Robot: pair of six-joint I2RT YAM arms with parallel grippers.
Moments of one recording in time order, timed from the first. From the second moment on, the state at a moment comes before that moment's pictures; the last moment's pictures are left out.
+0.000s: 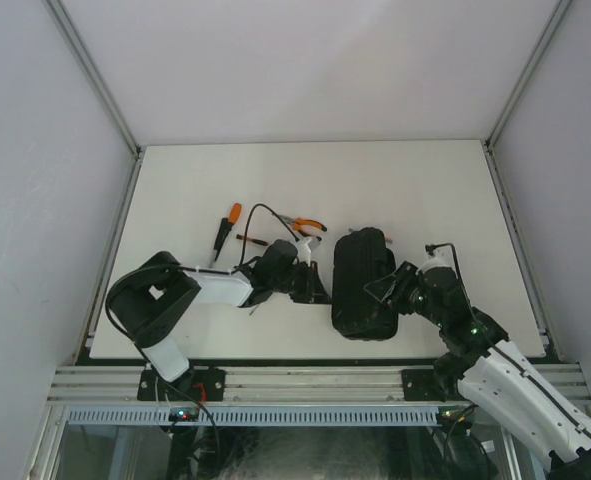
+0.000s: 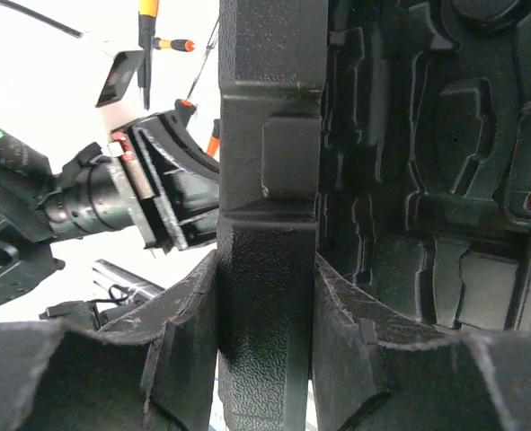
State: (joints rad) left arm -0.82 1.71 0.70 0.33 0.42 -0.75; right arm 0.56 0.52 0.36 -0.37 -0.08 1.00
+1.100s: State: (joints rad) left arm -0.66 1.26 0.70 -0.15 0.10 -0.58; right arm 0.96 1.02 0.92 -0.89 0.45 0.83
